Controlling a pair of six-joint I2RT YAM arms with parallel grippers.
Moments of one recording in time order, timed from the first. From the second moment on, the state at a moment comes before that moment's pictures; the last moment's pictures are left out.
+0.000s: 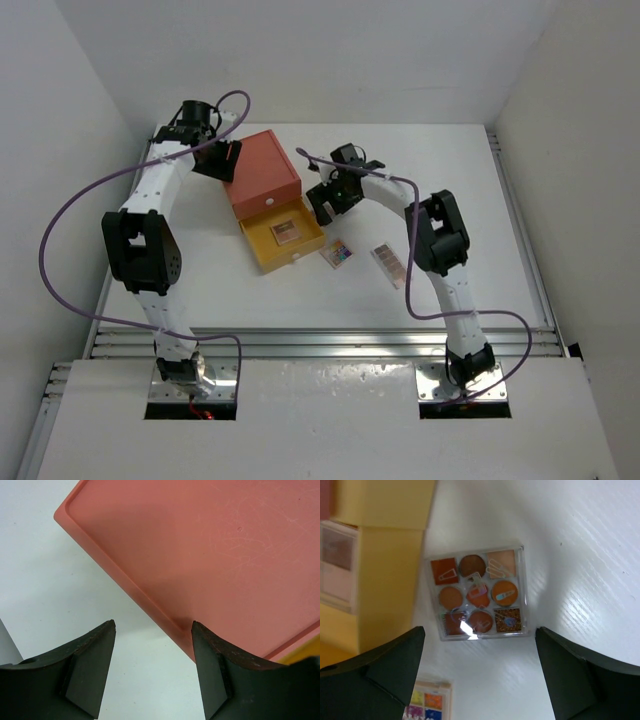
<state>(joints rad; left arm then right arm) -0.04 1.92 1.82 -0.82 0.06 0.24 0.47 2.35 1.84 -0.55 -0.26 -0.19</state>
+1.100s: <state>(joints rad) -0.04 1.92 1.81 -0.82 0.07 0.25 0.45 2.15 1.60 -0.50 0.07 0.05</state>
